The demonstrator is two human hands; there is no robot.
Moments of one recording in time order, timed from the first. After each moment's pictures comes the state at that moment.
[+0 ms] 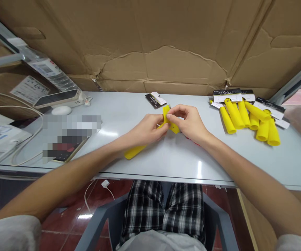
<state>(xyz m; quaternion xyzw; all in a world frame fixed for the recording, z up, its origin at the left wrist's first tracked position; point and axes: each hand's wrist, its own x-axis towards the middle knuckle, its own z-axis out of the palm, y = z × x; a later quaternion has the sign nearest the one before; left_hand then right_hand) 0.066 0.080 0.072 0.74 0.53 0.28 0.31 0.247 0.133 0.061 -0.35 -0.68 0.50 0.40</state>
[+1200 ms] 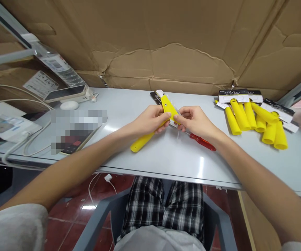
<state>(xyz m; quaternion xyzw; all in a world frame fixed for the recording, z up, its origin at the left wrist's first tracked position) 0.058 0.094 0.073 0.62 0.48 0.38 0.49 0.260 0.142 0.067 -0.38 -0.71 0.54 0.25</state>
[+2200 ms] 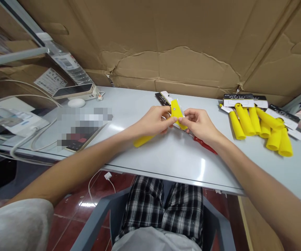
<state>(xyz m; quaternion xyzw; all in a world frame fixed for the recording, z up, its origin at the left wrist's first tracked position) 0.052 0.093 0.072 0.72 0.53 0.33 0.31 0.257 0.139 0.061 -0.40 -0.68 0.54 0.29</state>
